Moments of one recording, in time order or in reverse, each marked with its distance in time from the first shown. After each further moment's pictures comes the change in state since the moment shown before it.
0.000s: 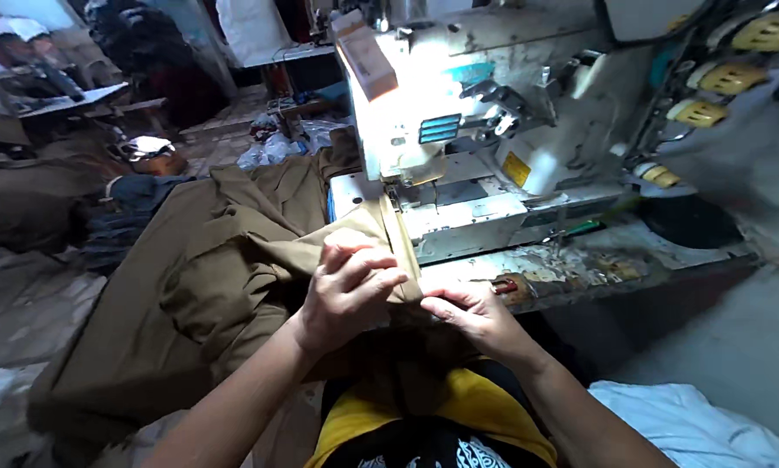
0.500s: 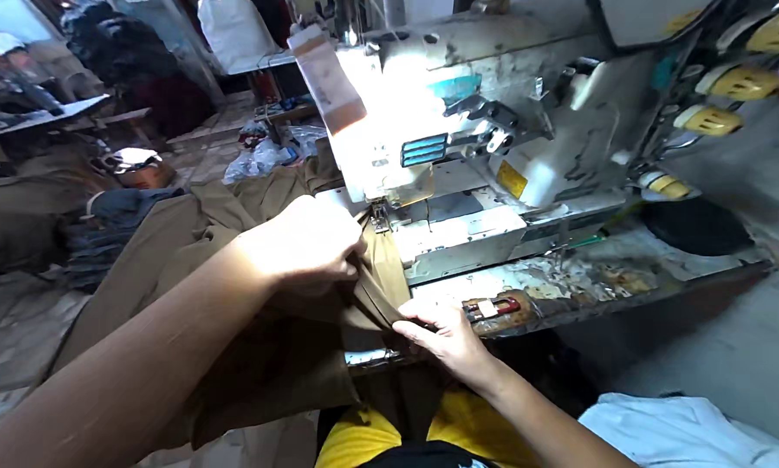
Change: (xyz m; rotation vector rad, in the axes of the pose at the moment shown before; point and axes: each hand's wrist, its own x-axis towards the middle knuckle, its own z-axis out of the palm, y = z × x) left_hand 0.106 -0.075 -0.019 0.318 -1.347 -0.117; right_hand 0.009 0.048 0.017 -0.129 0.106 0.054
